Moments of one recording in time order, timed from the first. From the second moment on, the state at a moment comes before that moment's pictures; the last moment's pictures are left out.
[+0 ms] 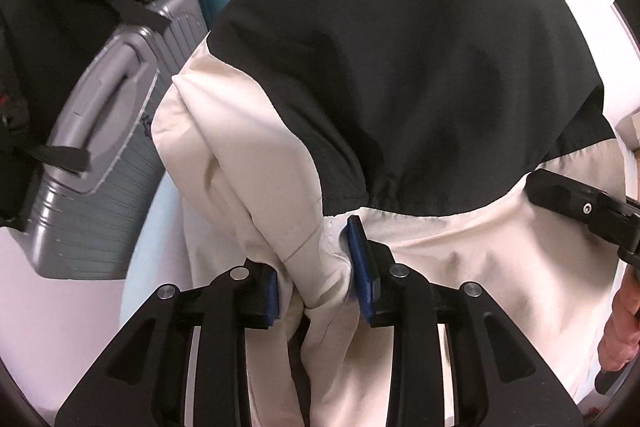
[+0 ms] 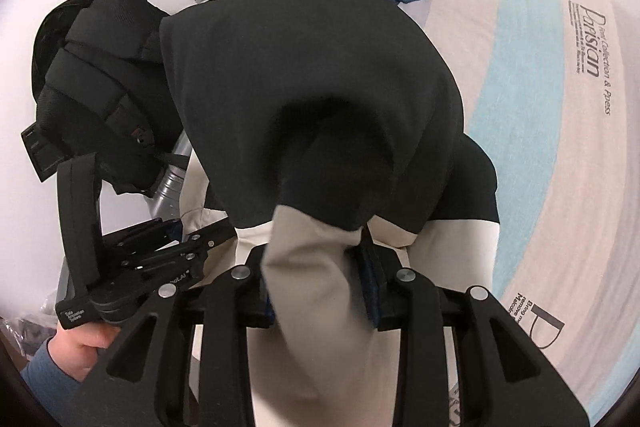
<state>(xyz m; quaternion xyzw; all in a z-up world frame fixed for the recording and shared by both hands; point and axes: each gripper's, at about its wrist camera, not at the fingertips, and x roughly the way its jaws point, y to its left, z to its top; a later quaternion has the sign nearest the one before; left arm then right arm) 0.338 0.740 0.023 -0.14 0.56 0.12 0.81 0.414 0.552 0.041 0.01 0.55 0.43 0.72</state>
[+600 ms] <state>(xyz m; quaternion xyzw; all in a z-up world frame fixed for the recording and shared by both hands) 0.290 0.737 0.037 -0.10 0.49 0.21 0.84 0.405 0.537 0.051 -0.02 0.48 0.39 0.79</state>
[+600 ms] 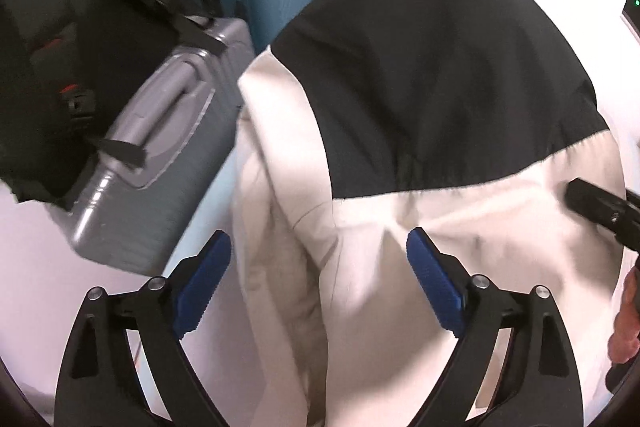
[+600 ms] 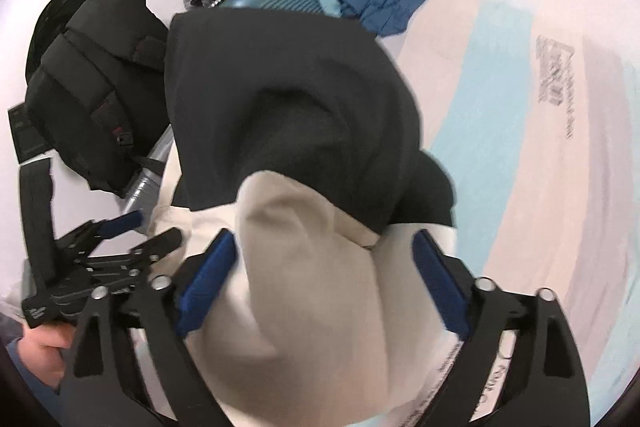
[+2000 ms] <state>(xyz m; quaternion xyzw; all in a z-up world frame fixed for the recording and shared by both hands) -0.048 0.519 0.089 -0.11 0.36 0.28 0.89 0.069 0.325 0.096 -0.11 0.29 0.21 0.93</state>
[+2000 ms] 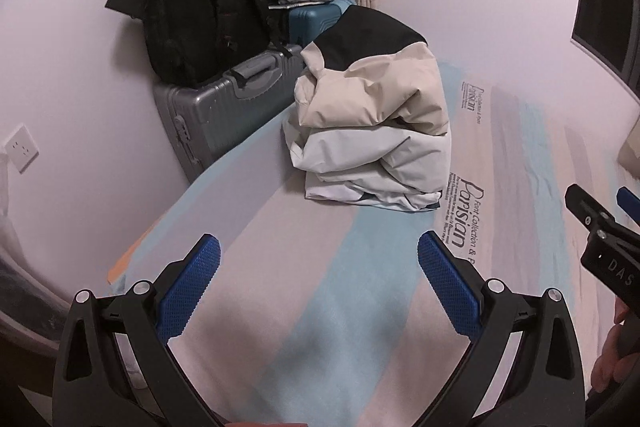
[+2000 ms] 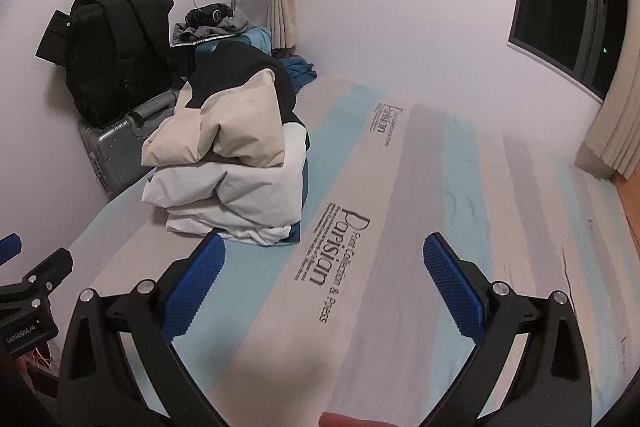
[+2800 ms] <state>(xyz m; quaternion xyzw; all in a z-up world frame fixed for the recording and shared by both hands) -0.060 0.502 0.093 -0.10 0.35 0.27 0.89 0.046 0.326 0.102 -0.11 0.29 0.22 0.93</state>
